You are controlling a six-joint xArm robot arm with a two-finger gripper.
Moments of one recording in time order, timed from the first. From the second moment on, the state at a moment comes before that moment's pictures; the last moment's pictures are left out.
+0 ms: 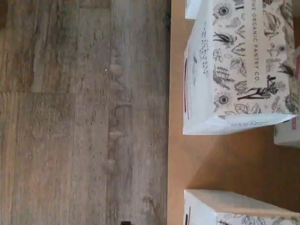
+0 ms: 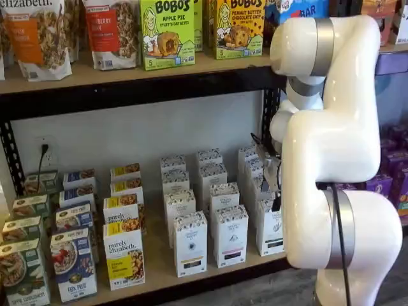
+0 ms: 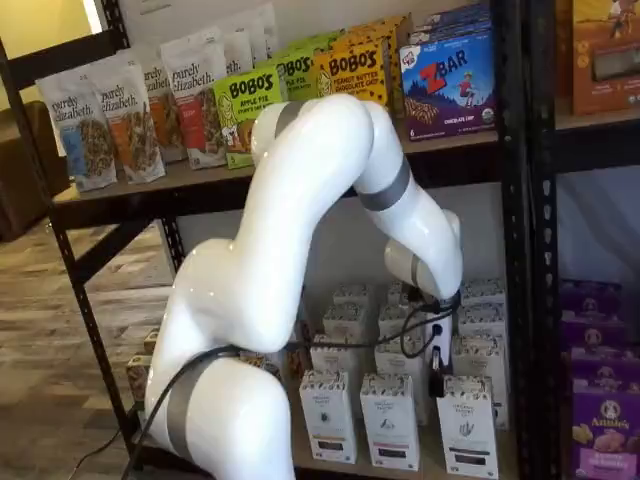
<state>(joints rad) -0.32 0.78 -1.30 0.25 0.55 -2.09</state>
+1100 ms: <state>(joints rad) -0.34 1.02 -1.63 0.10 0.69 -1.98</state>
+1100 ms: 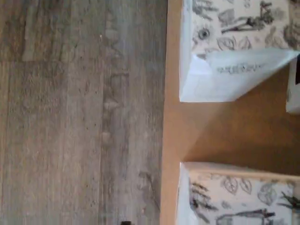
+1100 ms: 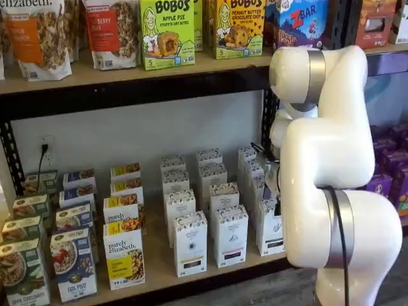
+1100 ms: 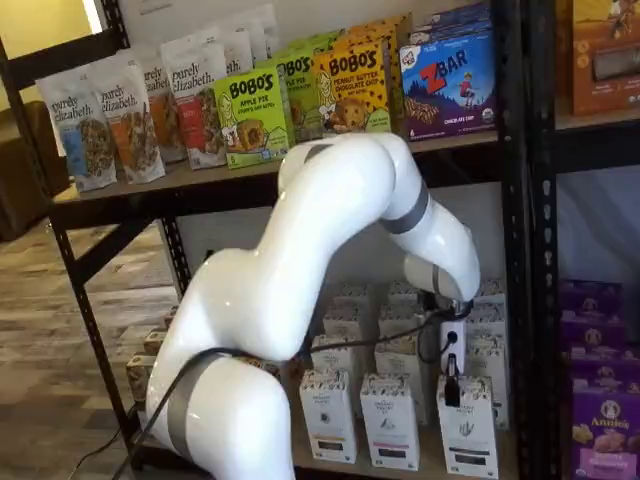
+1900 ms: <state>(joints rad) -0.32 1.14 -1.77 -0.11 0.72 -1.80</state>
